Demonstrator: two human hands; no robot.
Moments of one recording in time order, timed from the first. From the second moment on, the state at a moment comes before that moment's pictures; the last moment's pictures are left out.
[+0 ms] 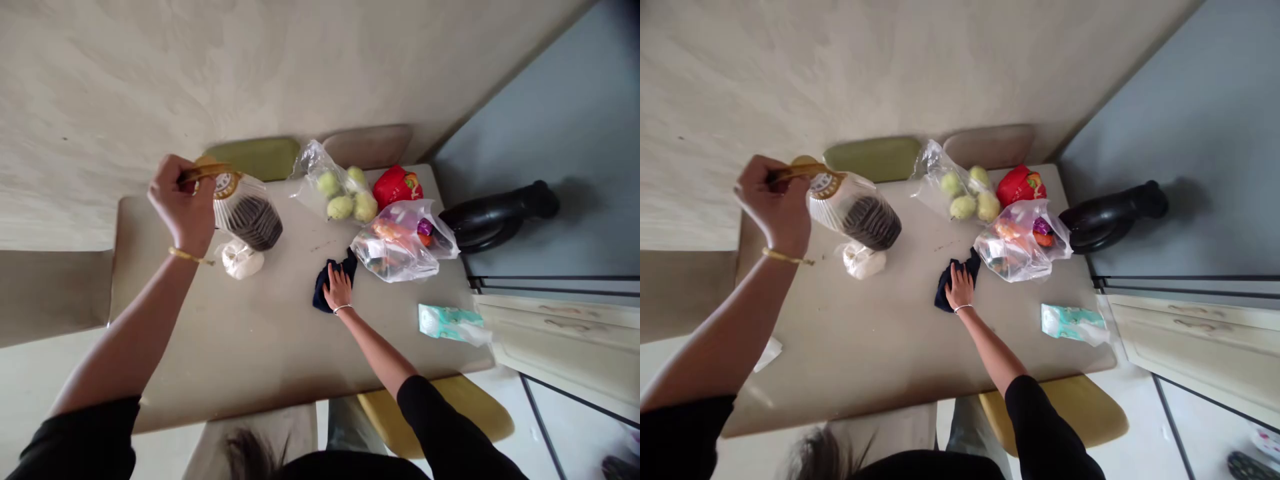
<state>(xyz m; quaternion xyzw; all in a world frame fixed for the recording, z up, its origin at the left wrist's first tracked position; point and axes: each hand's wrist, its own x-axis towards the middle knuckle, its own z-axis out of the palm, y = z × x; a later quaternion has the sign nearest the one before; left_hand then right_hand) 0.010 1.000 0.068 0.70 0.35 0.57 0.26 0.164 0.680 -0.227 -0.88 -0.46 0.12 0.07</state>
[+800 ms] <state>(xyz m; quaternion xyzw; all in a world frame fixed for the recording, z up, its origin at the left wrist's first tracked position) 0.119 1.066 -0.065 0.75 0.36 0.47 0.30 0.160 0.704 -0.234 -0.89 -0.44 0.09 0.04</state>
